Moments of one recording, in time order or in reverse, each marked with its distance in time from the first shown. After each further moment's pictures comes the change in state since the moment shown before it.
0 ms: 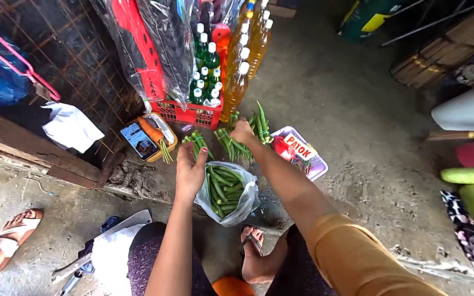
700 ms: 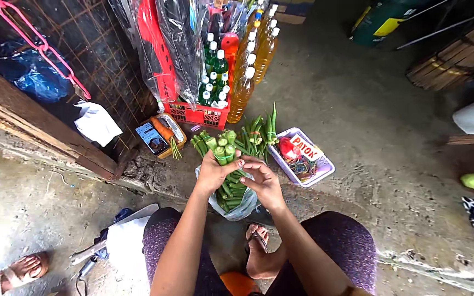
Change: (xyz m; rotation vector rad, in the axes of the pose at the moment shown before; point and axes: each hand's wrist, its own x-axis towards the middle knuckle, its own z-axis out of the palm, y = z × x) left_hand -0.024 -0.001 0.026 -0.477 -0.324 0.160; right_hand -0.236 0.022 0.035 1.182 0.235 -0.626
